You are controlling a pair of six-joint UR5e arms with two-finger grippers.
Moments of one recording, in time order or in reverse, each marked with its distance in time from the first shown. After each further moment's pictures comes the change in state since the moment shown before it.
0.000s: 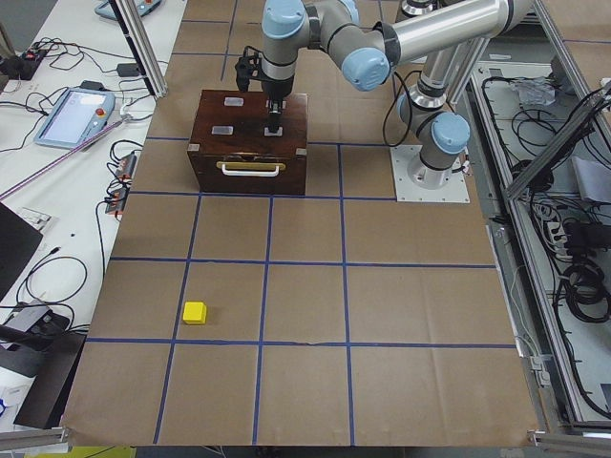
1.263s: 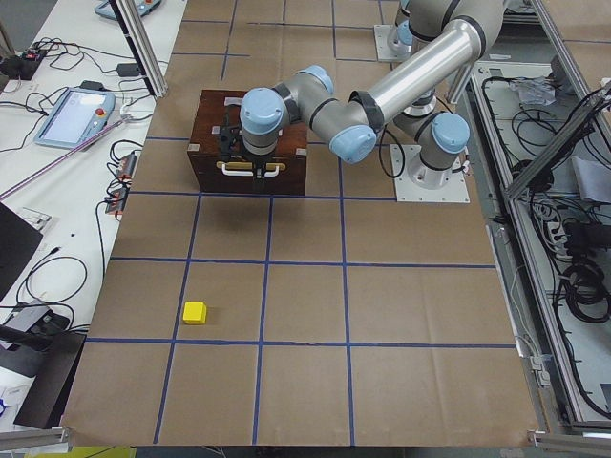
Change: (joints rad) left arm 0.158 -0.237 0.084 -0.001 -0.130 0.133; right arm 0.000 0.000 0.001 0.000 0.000 0.000
